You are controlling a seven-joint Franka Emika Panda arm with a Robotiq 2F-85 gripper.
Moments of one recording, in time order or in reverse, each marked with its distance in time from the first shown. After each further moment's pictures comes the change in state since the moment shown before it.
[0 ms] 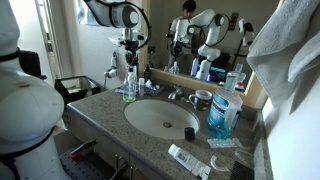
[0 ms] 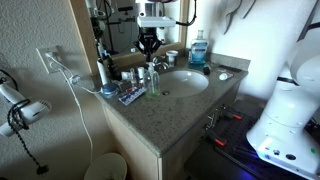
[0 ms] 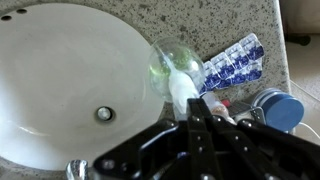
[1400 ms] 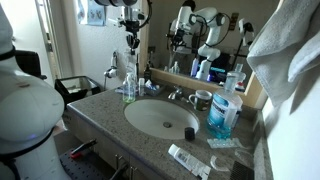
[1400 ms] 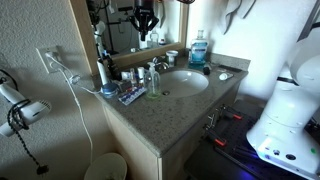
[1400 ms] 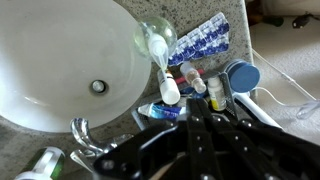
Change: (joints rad) arm 0.000 -0.076 0.001 0.135 0.002 -0.112 0.000
